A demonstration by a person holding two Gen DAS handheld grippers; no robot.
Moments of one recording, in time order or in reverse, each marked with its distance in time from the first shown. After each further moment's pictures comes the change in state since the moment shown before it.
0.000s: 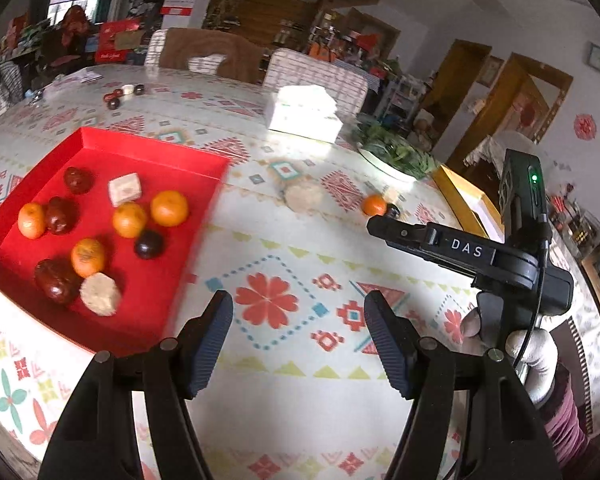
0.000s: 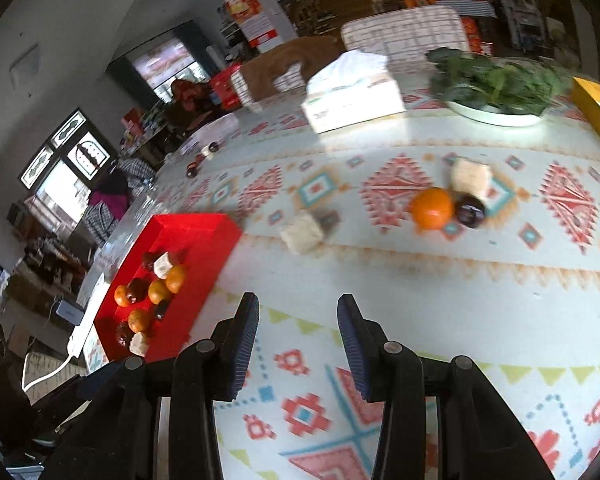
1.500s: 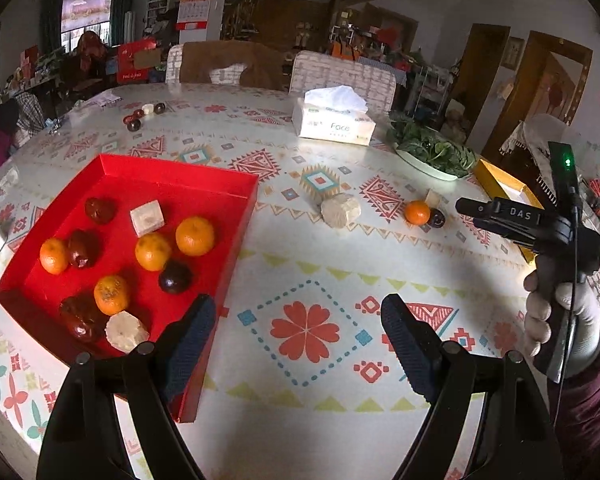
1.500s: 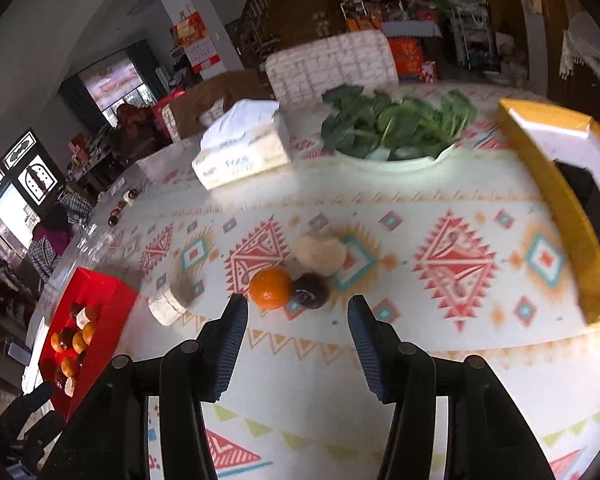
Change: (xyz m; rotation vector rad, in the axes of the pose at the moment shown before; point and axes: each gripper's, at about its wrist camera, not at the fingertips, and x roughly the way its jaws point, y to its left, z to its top) left arm 0.023 0.001 0.018 0.050 -0.009 0.172; right arm -0.017 -0.083 0.051 0.043 -0.077 -0.204
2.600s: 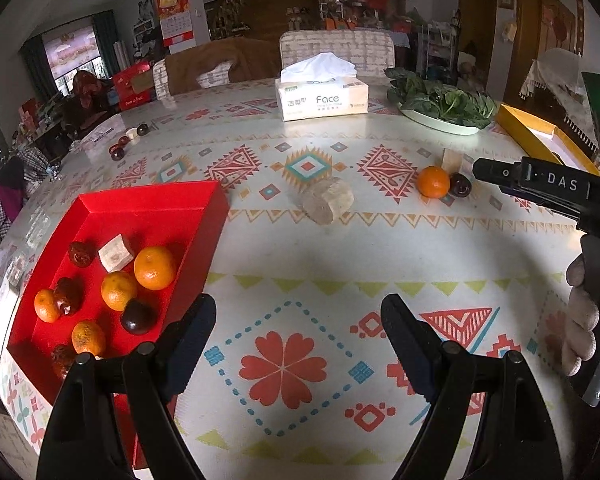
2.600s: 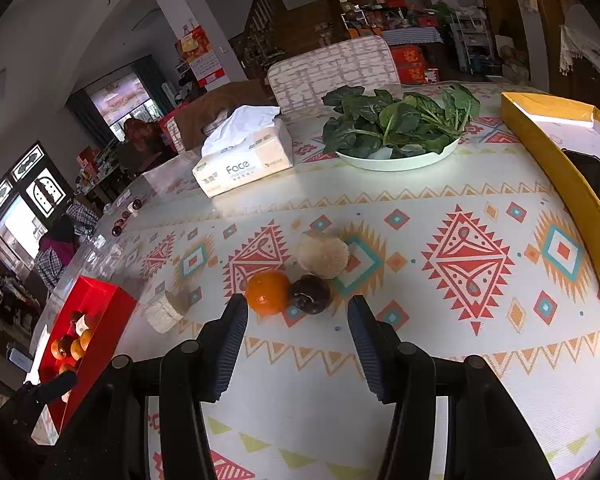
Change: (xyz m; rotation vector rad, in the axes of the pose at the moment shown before) left arm 0.056 -0.057 0.010 0.185 0.053 0.172; right arm 0.007 -0.009 -0.011 0.013 -0.063 0.035
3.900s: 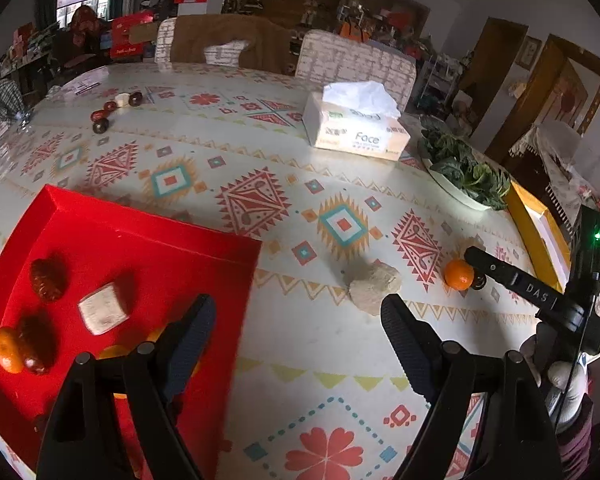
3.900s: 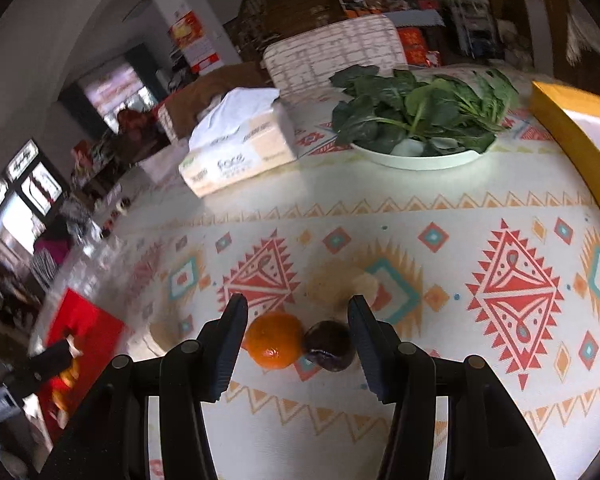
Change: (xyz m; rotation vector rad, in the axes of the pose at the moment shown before) left arm 0.044 0.081 0.062 -0.208 0.042 -0.207; right arm 0.050 0.011 0.025 -0.003 0.069 -0.013
